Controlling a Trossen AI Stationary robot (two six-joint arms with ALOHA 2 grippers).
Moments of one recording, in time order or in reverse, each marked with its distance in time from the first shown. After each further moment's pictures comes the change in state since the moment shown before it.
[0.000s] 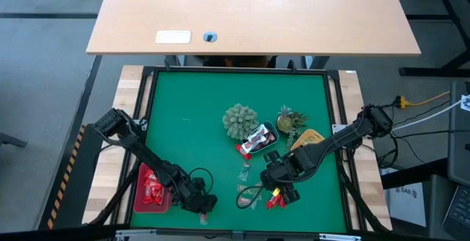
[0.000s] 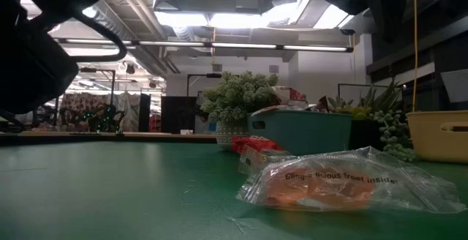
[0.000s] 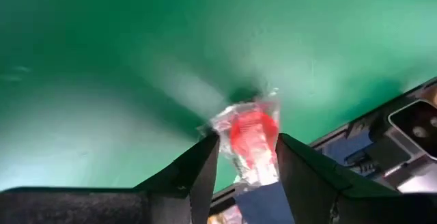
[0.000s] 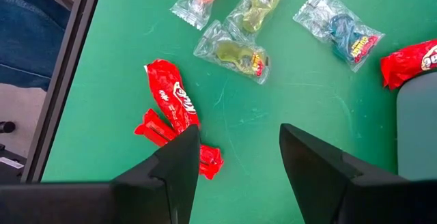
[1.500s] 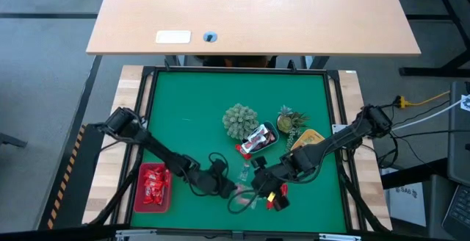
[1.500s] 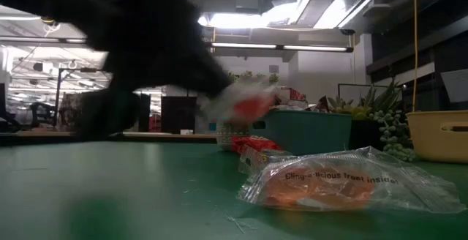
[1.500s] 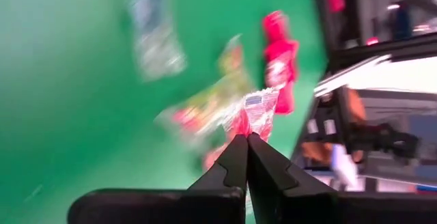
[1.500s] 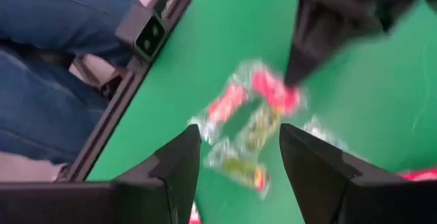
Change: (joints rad) left arm 0.160 0.044 -0.004 0.403 -0.455 0.610; right arm 0.000 0.009 0.000 0.322 0.000 -0.065
